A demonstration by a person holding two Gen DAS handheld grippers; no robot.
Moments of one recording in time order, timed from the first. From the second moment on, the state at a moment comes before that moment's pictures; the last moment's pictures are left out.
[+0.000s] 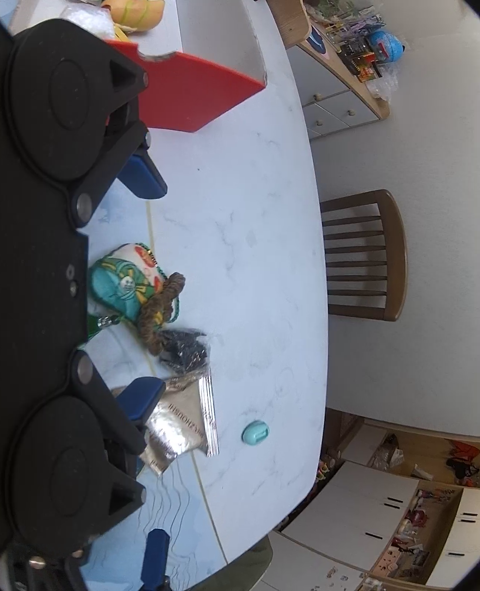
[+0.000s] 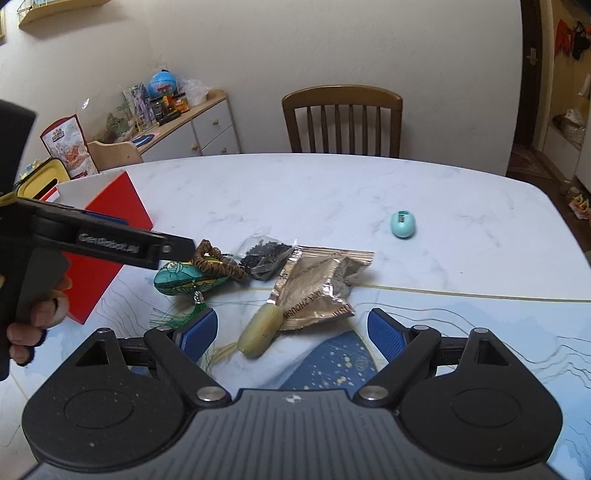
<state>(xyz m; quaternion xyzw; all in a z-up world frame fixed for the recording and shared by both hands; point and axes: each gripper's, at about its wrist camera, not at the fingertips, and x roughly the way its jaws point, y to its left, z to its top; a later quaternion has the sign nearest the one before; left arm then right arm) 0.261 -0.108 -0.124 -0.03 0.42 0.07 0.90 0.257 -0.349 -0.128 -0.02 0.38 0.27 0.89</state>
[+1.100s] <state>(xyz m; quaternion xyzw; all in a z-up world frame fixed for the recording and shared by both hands) 0.326 -0.057 -0.165 -0.20 0.51 0.08 0.83 0.283 -0.293 -0.177 -0.03 0.45 0.26 0.85</state>
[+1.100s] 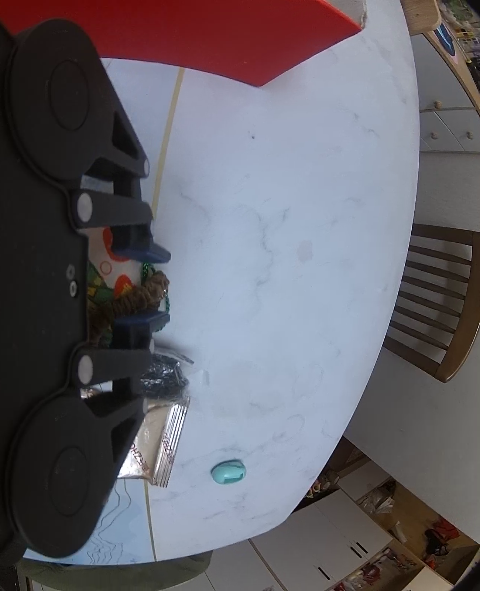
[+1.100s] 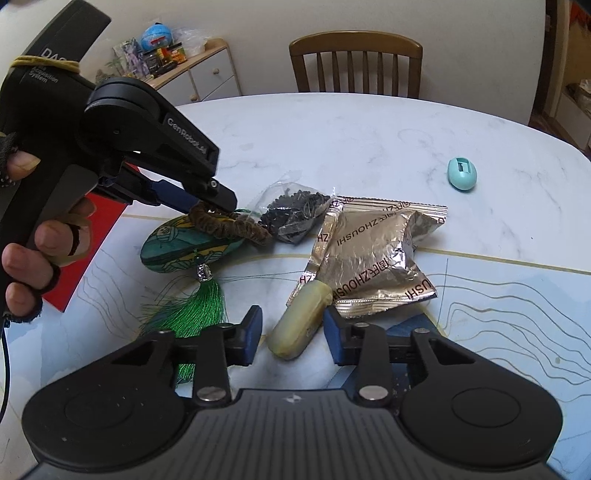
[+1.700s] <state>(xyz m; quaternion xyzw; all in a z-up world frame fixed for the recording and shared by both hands) 0.300 -0.071 -0.123 -0.18 0.48 0.05 0.86 0.264 -0.309 -0.150 -0.01 0.43 0.26 0.87</state>
